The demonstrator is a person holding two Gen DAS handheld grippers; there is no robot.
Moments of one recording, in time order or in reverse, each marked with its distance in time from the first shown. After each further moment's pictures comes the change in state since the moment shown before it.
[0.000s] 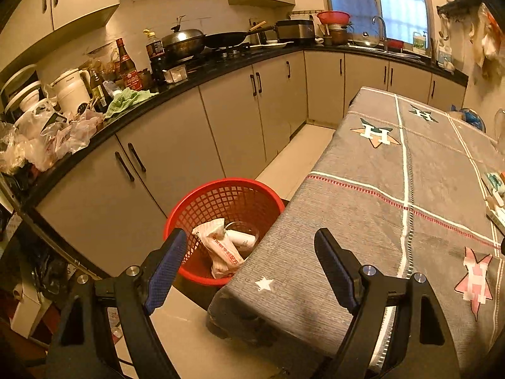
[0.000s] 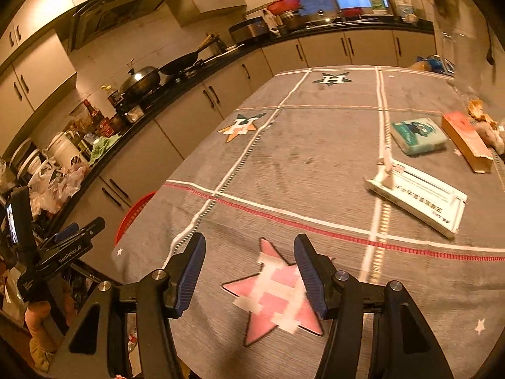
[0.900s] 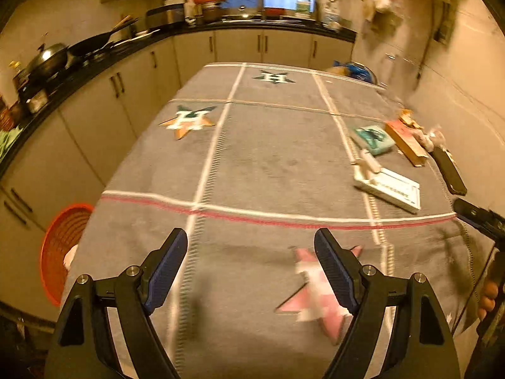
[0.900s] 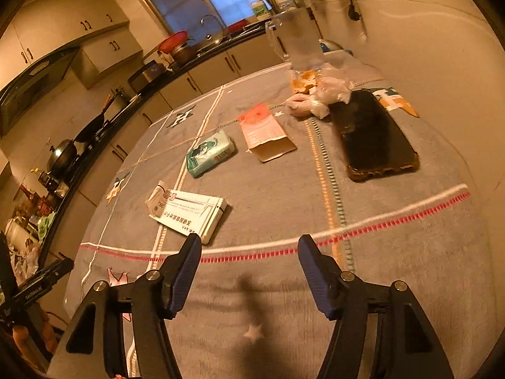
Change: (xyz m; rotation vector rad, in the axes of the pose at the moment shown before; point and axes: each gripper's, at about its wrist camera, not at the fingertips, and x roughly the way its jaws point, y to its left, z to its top) left arm -0.015 -0.176 0.015 0.265 0.097 -0.478; right arm -0.090 -0.189 -0.009 0.316 -0.083 -0.227
